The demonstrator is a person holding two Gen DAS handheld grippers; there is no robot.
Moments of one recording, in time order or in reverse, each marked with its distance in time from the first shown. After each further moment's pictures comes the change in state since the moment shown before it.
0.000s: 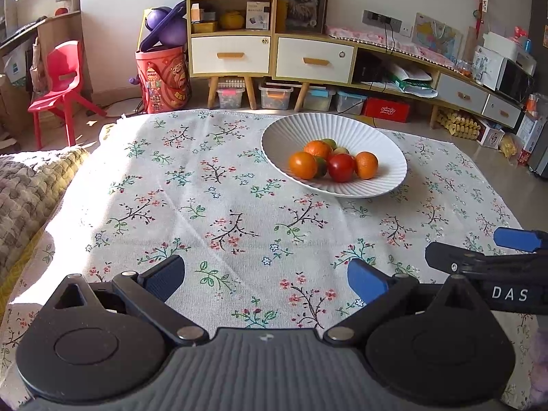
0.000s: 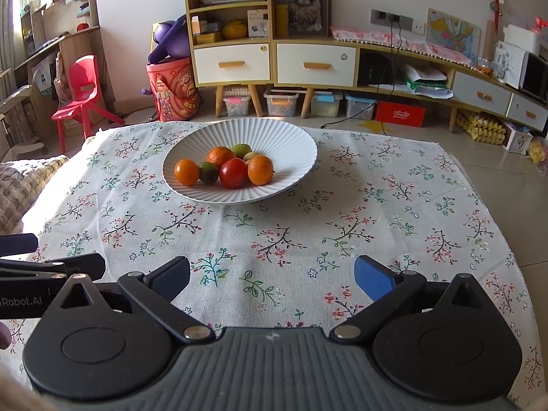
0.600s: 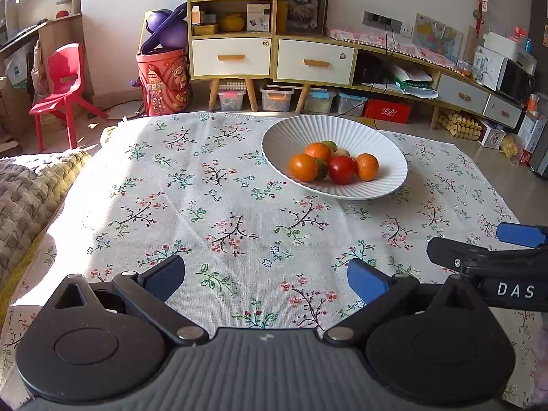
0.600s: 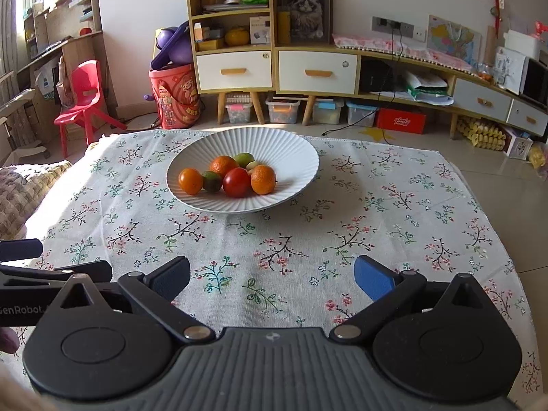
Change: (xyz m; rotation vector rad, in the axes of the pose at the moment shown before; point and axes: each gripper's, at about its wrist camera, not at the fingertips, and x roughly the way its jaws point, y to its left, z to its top) left arm 0.000 0.000 0.000 0.001 -0.005 0.003; right arm -0.002 0.001 0.002 -0.005 -0.018 0.004
